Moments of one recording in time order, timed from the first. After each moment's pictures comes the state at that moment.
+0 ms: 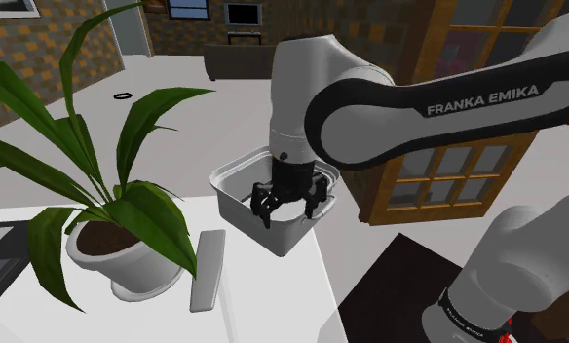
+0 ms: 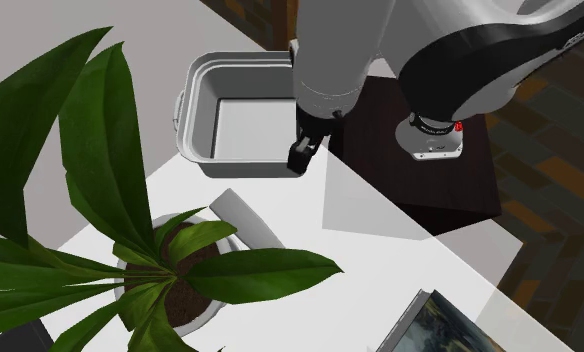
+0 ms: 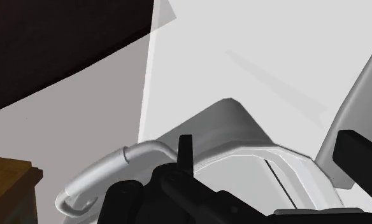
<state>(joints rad) -0.02 -0.43 0.59 -2.26 0.25 1.92 0.87</state>
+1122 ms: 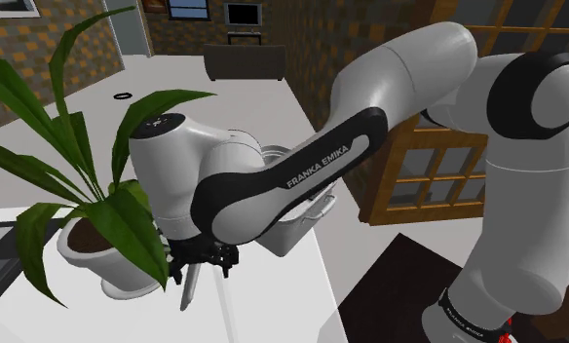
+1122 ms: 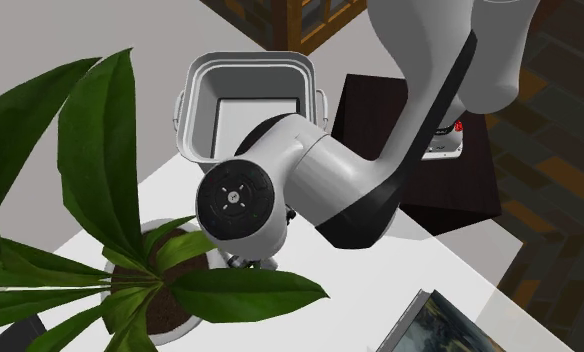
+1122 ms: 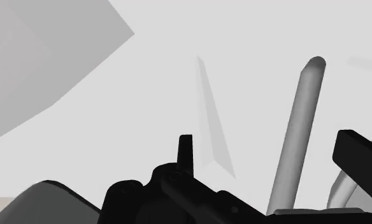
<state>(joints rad) 0.09 0.36 0.81 -1.79 -0.31 2.02 1.62</state>
